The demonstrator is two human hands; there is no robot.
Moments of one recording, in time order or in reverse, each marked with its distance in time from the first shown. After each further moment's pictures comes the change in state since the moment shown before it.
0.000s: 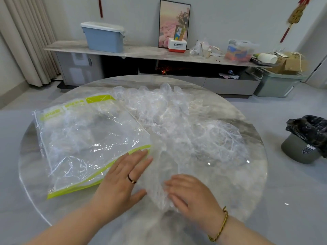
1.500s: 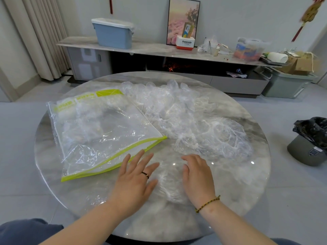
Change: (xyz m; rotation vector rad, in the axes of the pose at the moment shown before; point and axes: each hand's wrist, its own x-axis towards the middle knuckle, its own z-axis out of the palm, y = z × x) left_hand -0.013 0.026 0.014 0.075 -0.213 -0.307; right_hand 0.018 -0.007 0.003 -0.232 0.035 0.616
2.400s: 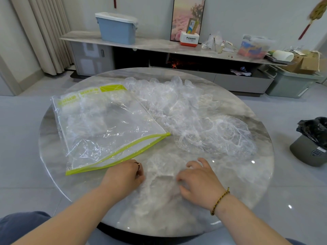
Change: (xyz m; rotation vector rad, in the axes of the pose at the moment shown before) left_hand 0.009 -0.025 -0.009 -0.062 -0.260 -0.210; right_hand -0.003 0.001 -0.017 -0.229 -0.440 -0.368
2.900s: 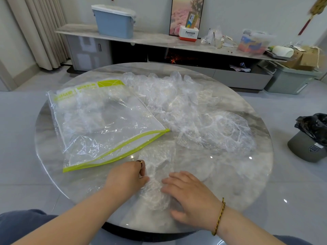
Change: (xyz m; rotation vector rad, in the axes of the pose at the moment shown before) left_hand -0.008 0.021 -0.006 -0.072 -0.022 -0.103; right_hand -0.022 -0.014 0.019 0.020 0.062 -0.281
